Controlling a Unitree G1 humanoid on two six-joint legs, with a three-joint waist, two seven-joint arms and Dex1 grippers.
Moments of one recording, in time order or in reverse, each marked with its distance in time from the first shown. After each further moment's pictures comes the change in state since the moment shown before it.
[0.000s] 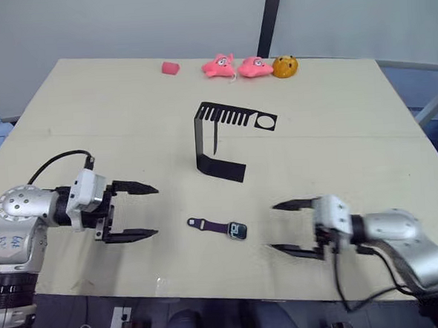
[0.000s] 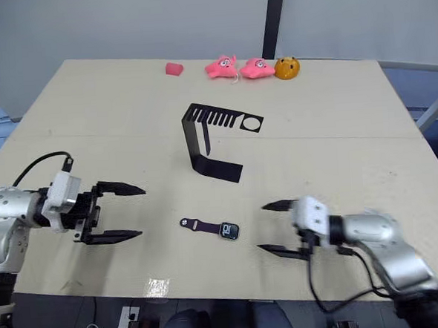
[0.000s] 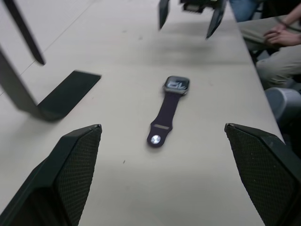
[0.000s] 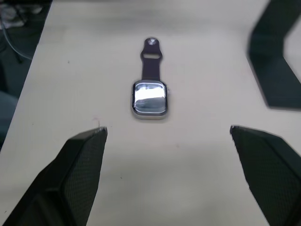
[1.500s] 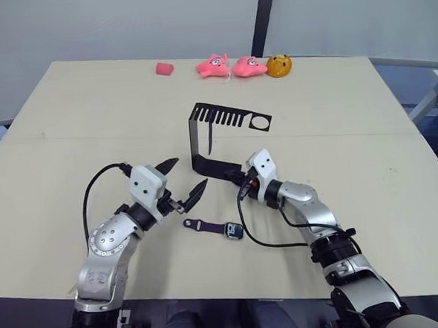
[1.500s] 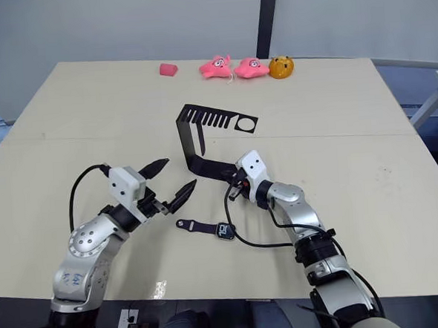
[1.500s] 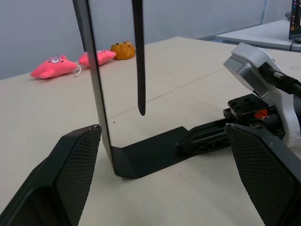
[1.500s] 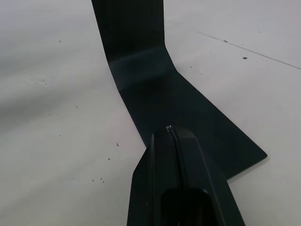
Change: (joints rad) left arm 0.120 -0.548 -0.184 -0.468 0.246 0.223 0.977; right arm -0.690 0.622 0.255 0.689 -0.244 0.111 -0.458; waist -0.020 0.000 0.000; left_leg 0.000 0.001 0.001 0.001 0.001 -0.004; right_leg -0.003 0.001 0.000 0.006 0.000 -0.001
